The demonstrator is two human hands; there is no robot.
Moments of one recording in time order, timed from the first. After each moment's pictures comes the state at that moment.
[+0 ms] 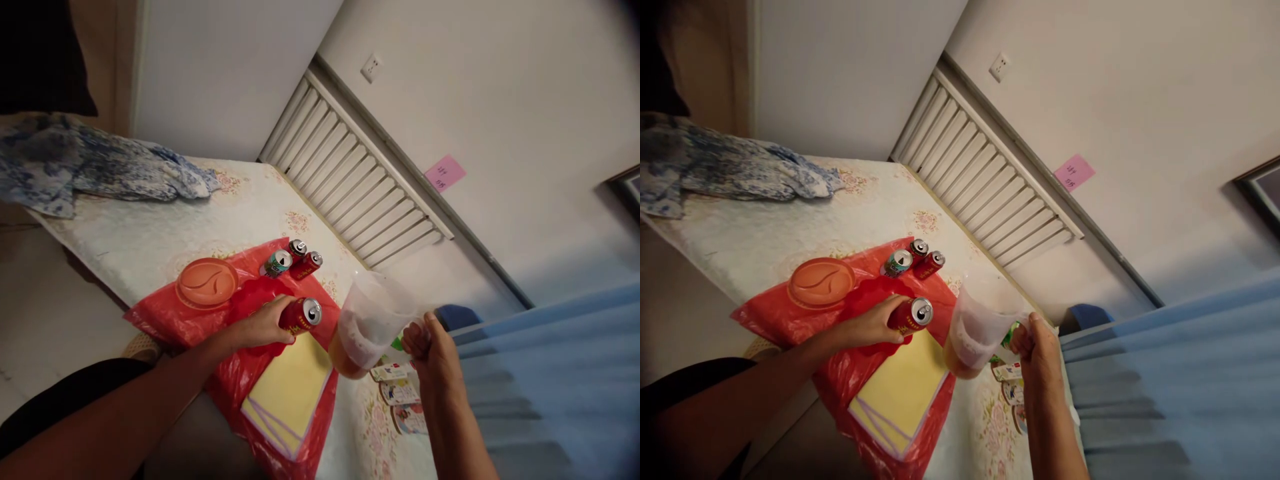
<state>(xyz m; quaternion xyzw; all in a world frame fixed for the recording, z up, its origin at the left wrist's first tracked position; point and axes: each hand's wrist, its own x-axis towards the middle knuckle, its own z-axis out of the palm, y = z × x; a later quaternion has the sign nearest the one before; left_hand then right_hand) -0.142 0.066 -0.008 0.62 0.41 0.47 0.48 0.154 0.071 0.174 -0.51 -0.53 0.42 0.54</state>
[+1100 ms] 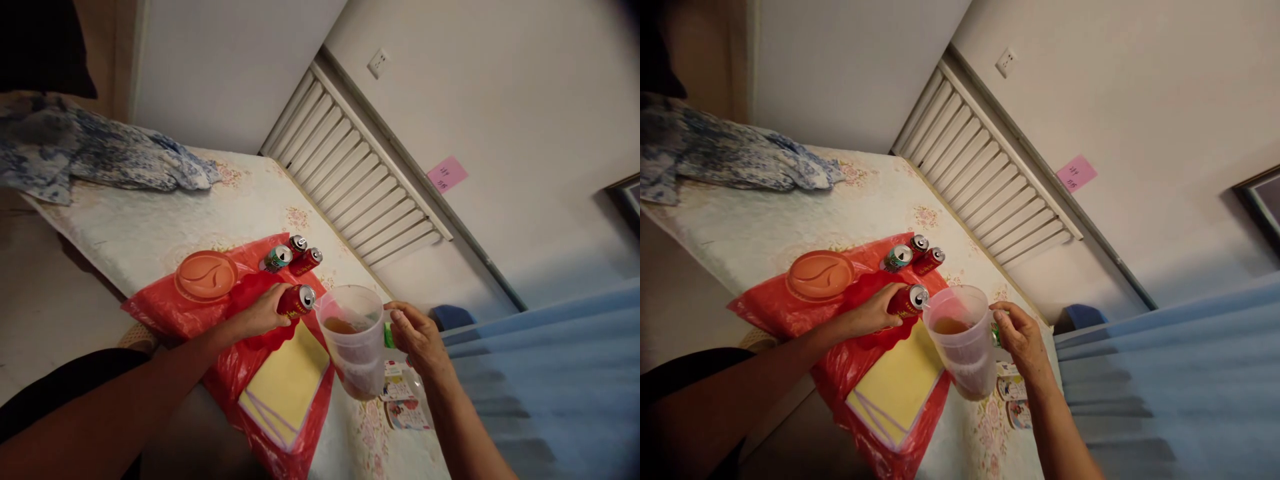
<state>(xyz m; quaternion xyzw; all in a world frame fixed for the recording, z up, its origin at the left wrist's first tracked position) -0.138 0.080 -0.019 0.58 0.44 0.52 0.44 0.135 0.068 0.188 -0.56 -0.71 0.32 0.30</state>
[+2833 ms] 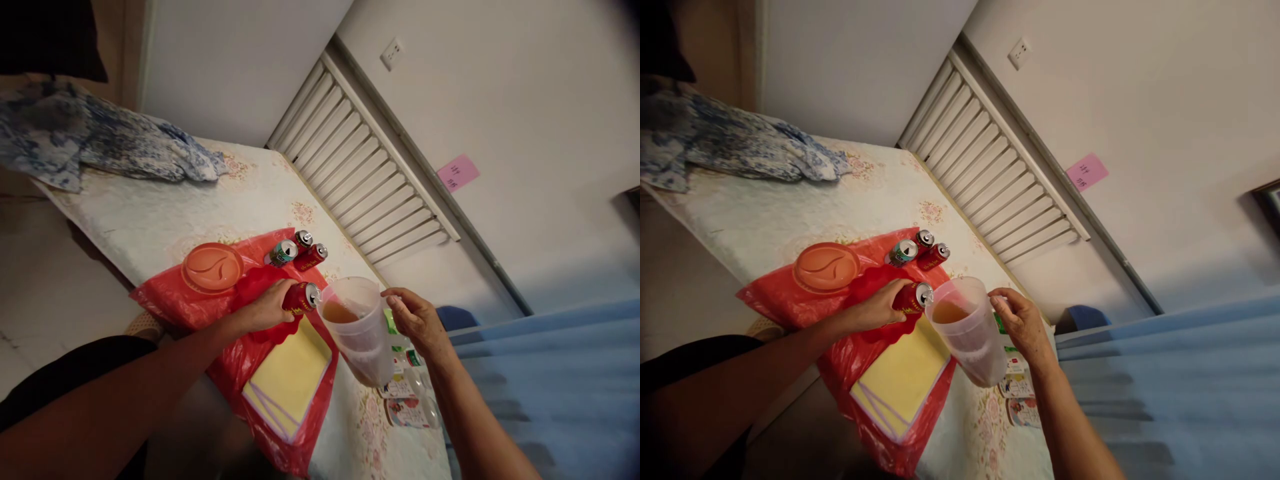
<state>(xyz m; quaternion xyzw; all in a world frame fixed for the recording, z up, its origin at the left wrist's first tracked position) -0.137 0.078 -0.018 0.59 0.44 0.53 0.43 0.114 0.086 0.201 -0.54 -0.78 0.21 0.23</state>
